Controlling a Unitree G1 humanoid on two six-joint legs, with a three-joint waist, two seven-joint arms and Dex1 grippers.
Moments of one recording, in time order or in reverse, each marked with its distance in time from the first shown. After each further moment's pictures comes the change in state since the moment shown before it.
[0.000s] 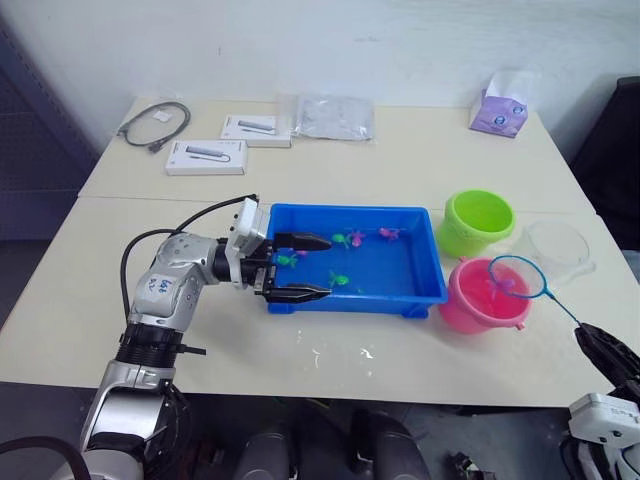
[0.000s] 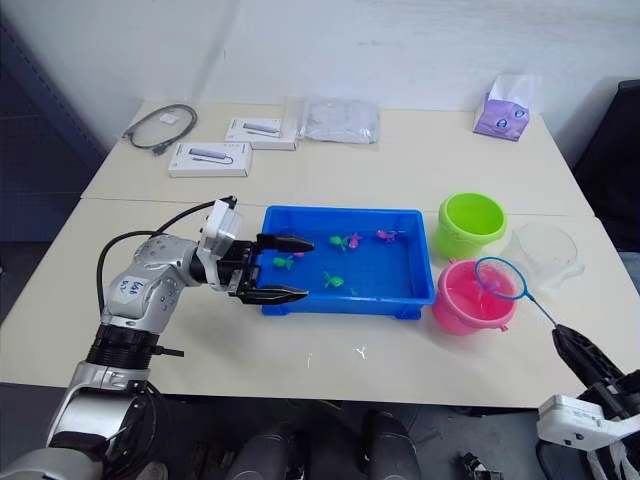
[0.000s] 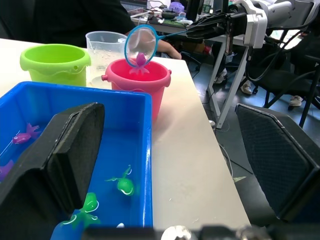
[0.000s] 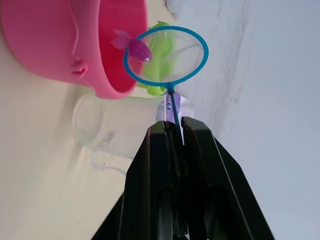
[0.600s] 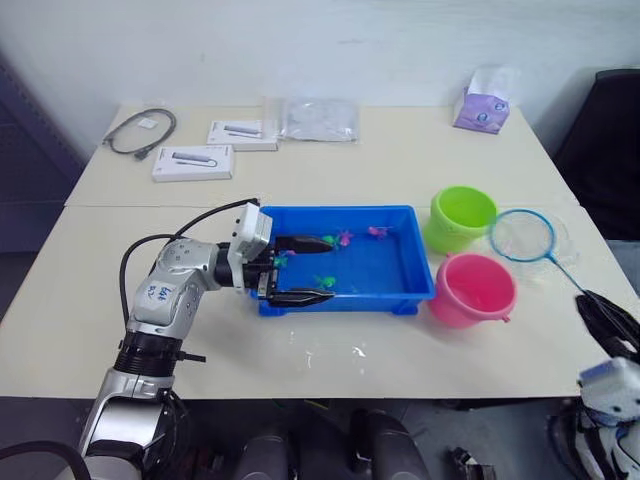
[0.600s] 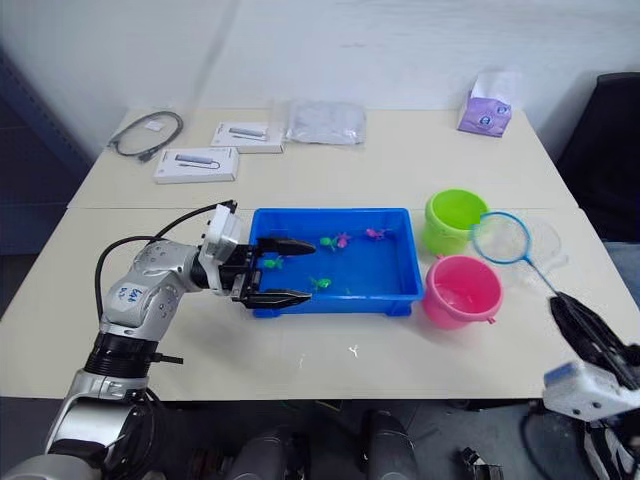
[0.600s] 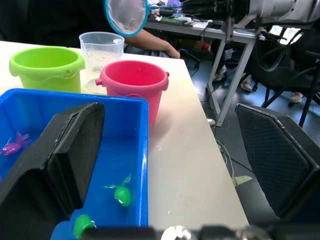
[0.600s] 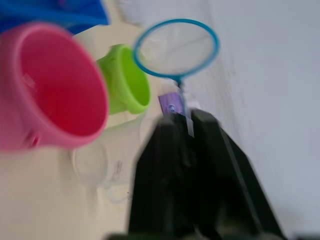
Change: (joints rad) left arm 0.044 0.007 0.002 -0.074 0.000 0.020 0.062; right arm -0.013 -0.125 0.323 -0.232 0.812 0.446 0.145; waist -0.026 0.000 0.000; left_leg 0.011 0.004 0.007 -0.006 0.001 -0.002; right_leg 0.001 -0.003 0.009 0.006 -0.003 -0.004
